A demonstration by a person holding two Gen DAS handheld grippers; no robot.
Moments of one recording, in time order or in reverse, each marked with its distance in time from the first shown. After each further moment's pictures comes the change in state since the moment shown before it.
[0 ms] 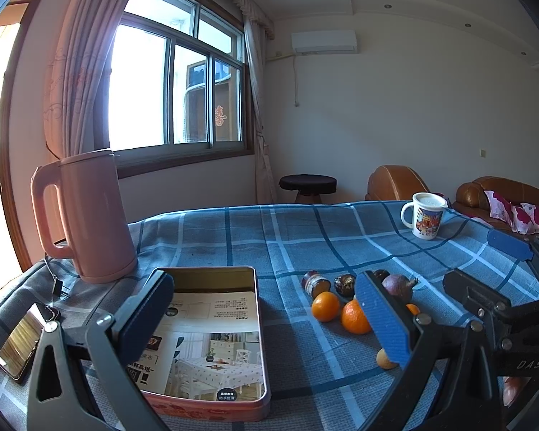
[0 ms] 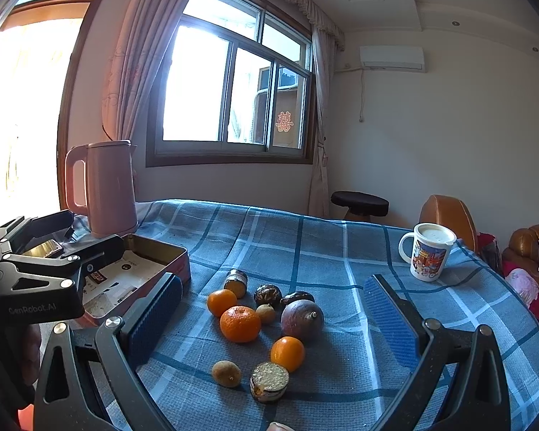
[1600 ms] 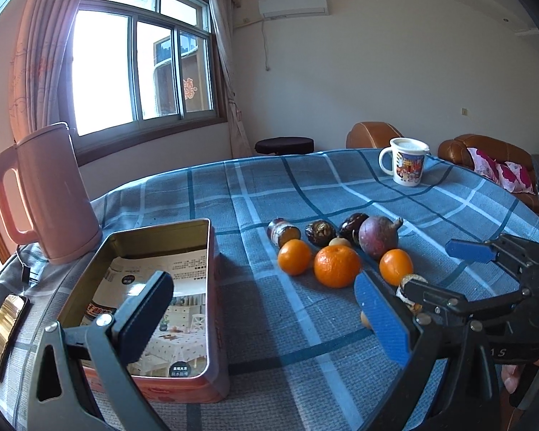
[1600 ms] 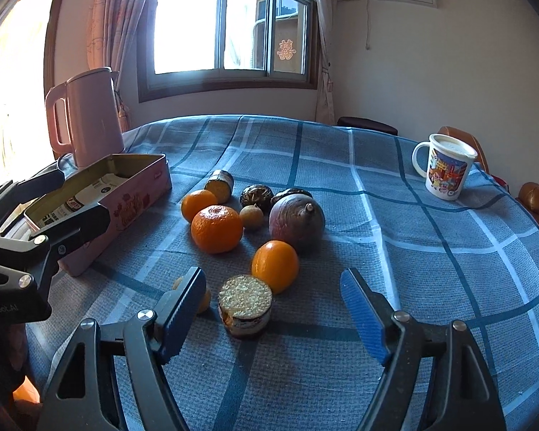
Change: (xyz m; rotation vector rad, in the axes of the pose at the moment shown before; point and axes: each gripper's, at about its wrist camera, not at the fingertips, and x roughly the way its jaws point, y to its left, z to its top) left arm 0.033 -0.033 -0.036 0.085 0.148 -0.079; right arm 0.047 -0.023 -0.056 0.034 0.319 0.049
